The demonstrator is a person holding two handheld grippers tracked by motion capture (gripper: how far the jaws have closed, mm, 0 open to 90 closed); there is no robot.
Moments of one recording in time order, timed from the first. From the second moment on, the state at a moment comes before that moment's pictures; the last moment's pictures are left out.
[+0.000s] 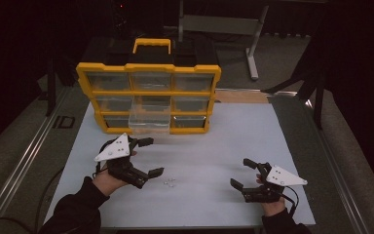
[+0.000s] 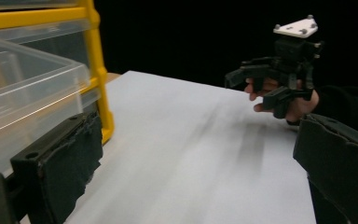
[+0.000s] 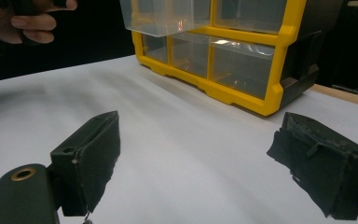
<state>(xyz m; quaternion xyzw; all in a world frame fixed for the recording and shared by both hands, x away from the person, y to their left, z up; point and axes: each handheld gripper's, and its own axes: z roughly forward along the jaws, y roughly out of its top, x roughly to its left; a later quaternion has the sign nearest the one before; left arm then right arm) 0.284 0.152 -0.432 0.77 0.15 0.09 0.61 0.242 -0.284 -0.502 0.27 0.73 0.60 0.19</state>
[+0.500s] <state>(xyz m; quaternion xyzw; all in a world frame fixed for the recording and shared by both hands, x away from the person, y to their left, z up) 0.304 0.128 -0.453 0.80 0.12 0.07 0.58 0.242 -0.284 -0.503 0.27 0.73 0.60 0.19</state>
